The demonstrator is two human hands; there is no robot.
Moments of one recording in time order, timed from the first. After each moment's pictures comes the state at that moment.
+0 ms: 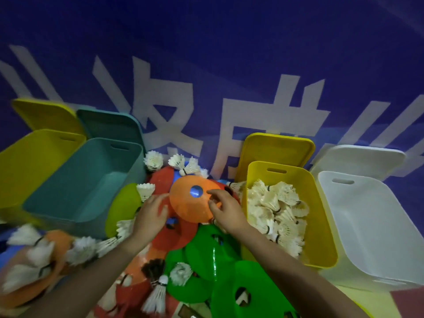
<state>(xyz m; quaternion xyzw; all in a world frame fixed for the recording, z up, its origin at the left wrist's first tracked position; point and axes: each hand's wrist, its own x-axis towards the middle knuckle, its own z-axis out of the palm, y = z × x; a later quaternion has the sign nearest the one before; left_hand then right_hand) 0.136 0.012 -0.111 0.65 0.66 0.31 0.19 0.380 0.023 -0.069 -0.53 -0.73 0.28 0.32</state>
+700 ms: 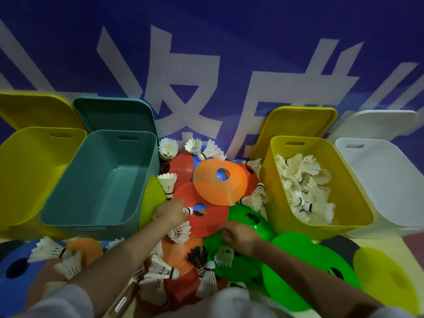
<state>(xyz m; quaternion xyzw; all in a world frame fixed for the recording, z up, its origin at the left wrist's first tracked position) 0.068 0.049 -0.155 0.76 0.62 -0.09 0.17 0.300 -0.045 -0.144 -0.57 -0.75 0.32 0.03</state>
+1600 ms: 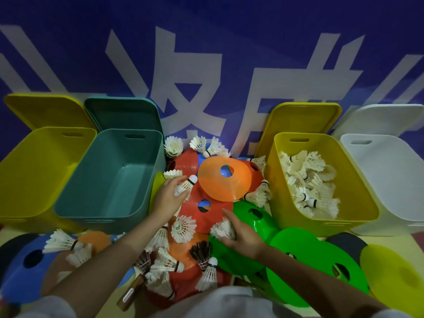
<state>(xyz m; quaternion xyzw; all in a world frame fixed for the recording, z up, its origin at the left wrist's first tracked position) 0.049 0.035 -0.122 0.68 0.60 0.31 0.29 0.291 -0.071 -0.146 -0.59 -0.69 0.39 0.14</state>
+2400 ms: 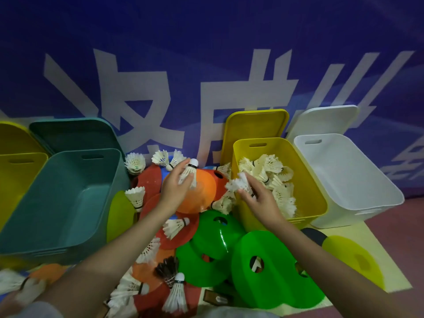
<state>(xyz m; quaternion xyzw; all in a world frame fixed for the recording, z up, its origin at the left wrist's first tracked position) 0.183 0.049 -0.053 0.63 0.49 0.42 0.42 0.411 -0.051 -0.047 -0.65 -0.58 0.28 0.40</state>
